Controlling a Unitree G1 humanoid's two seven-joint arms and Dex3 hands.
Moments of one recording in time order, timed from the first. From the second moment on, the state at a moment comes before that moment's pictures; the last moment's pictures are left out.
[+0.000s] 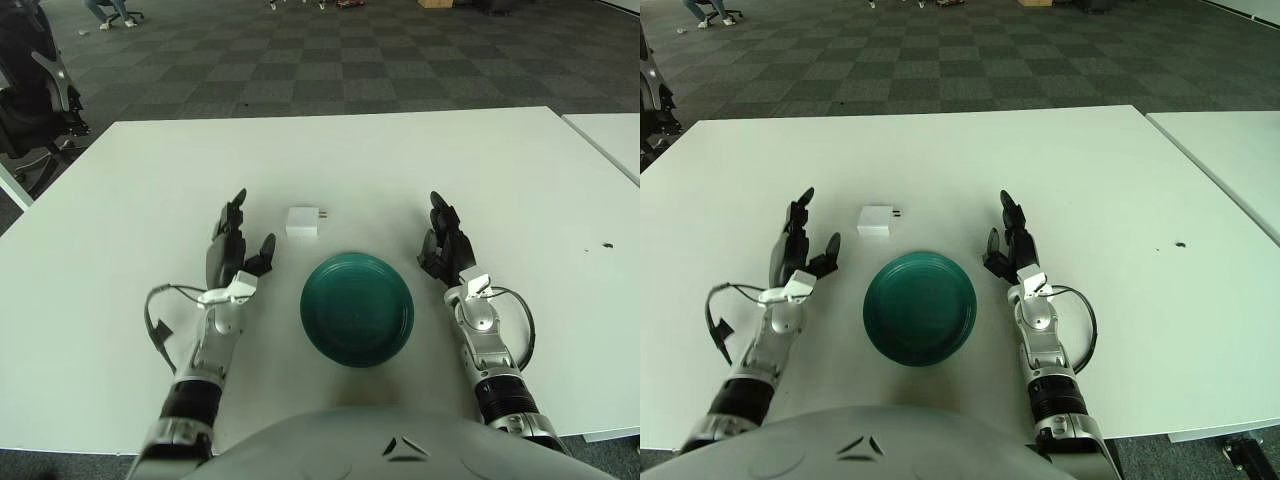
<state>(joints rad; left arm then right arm) -0.08 0.18 -0.02 0.41 0.64 -0.41 0.54 0.00 -0.05 0.02 0.40 -0.06 -0.38 -0.03</state>
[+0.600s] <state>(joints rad) -0.44 0.38 -0.22 0.42 0.86 -0.32 0.40 -0.06 -0.03 0.02 0.47 -0.06 -0.39 -0.07</state>
